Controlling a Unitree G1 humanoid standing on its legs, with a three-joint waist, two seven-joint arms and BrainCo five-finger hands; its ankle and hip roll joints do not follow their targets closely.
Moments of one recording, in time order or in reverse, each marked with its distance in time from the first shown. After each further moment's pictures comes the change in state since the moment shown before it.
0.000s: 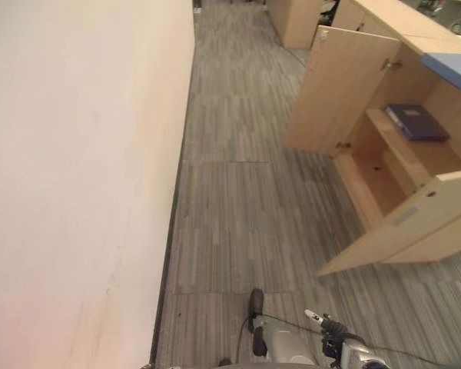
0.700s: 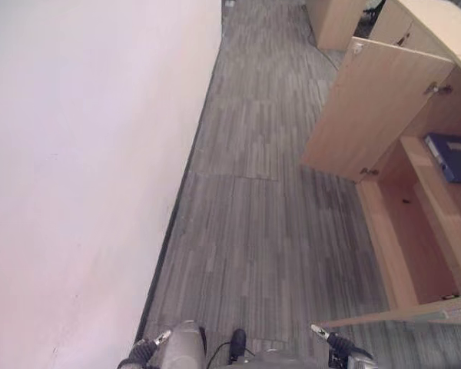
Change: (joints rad) left arm -0.043 0.037 0.040 -0.053 0.006 -0.021 0.022; right arm -0.009 -0.007 0.006 0.103 0.000 0.015 -0.004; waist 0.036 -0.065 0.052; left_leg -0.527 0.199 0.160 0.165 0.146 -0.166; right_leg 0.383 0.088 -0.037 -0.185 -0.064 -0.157
